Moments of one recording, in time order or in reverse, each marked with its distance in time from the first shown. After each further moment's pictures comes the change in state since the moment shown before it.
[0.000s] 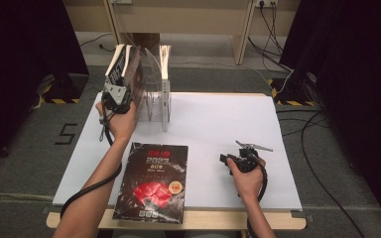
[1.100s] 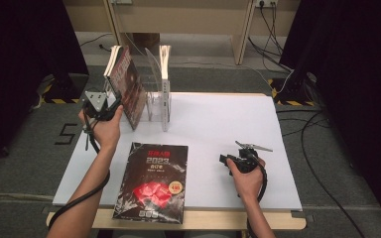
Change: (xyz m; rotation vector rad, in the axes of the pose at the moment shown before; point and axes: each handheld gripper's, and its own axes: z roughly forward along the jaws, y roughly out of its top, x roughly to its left) left arm 0.039 -0.012 -0.016 0.016 -0.008 -0.134; right arm 0.001 -0.001 0.000 0.004 0.004 0.009
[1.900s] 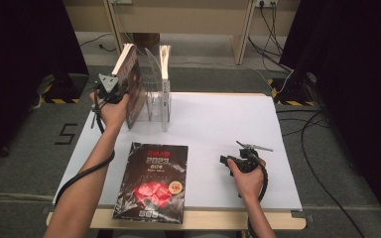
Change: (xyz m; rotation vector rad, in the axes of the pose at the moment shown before) left arm -0.015 0.010 0.054 0.021 -0.094 0.120; right arm -0.004 0.000 0.001 0.027 0.007 0.023
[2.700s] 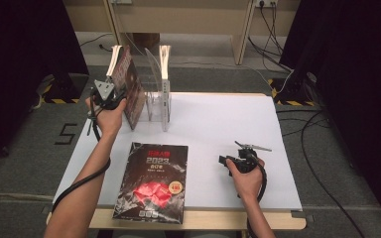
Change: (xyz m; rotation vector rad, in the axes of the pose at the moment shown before) left arm 0.010 -0.011 -0.017 -0.025 0.004 -0.021; right arm 0.003 0.000 0.001 0.004 0.000 -0.019
